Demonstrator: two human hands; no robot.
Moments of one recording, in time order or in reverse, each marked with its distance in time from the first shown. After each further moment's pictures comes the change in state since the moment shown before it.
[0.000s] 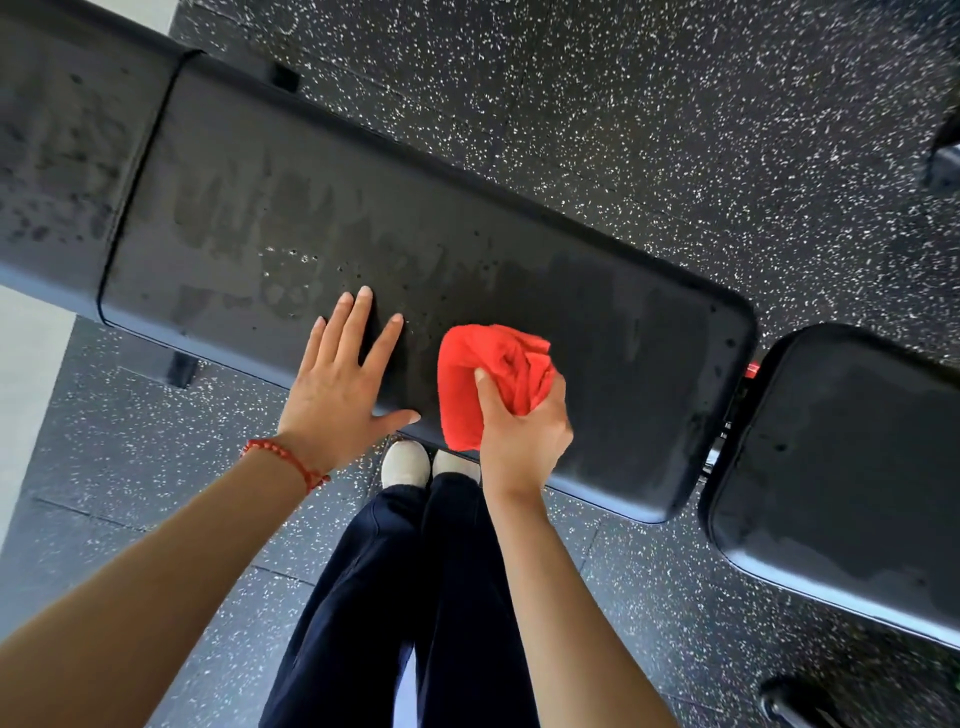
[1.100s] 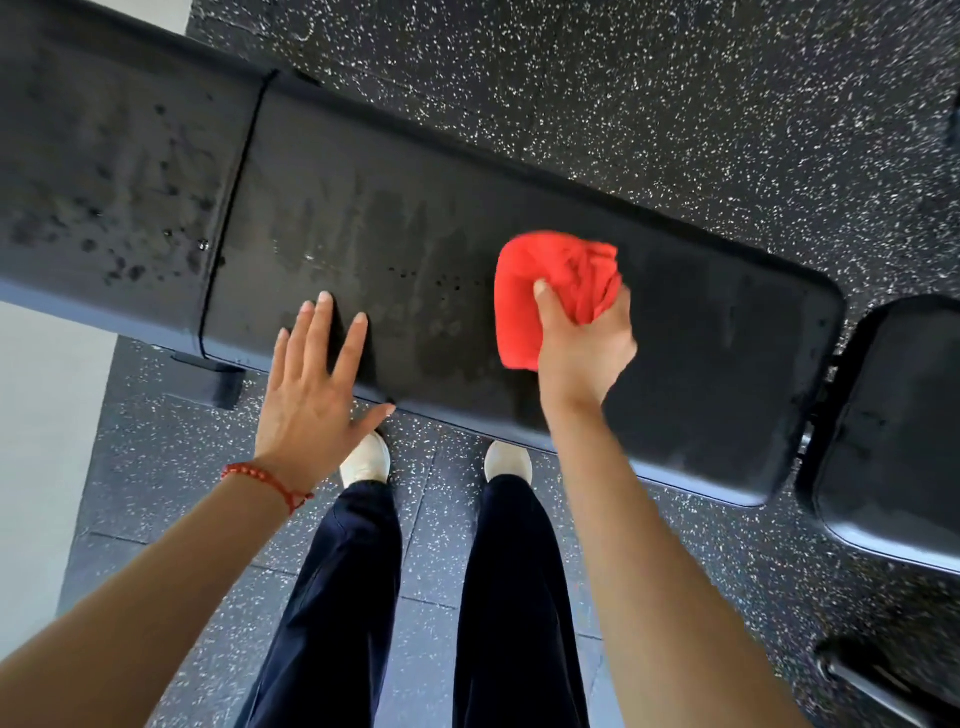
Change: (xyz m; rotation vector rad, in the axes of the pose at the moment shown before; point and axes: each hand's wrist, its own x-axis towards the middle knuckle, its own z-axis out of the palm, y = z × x) left_hand -0.028 -0.113 -0.020 0.011 0.028 -0.029; right_hand 0.013 -0.058 0.072 -0.021 0.161 -0.098
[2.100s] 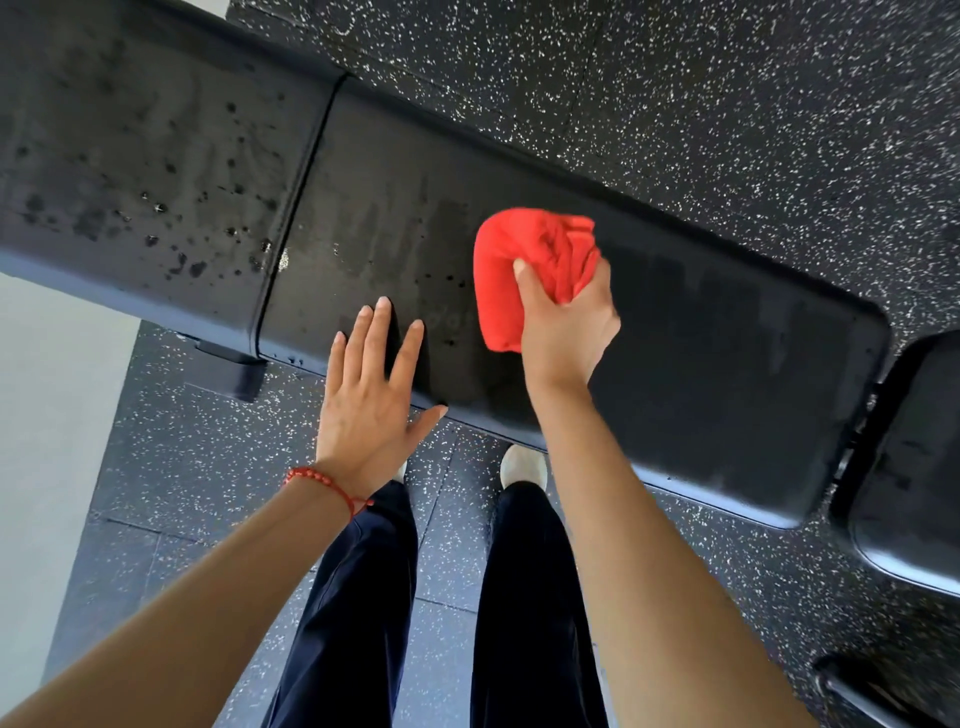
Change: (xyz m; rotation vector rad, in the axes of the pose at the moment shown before) left_hand 0.001 0.000 0.001 -0.032 0.041 -0.011; right_hand -0.022 -0.032 0.055 0.010 -0.074 -0.093
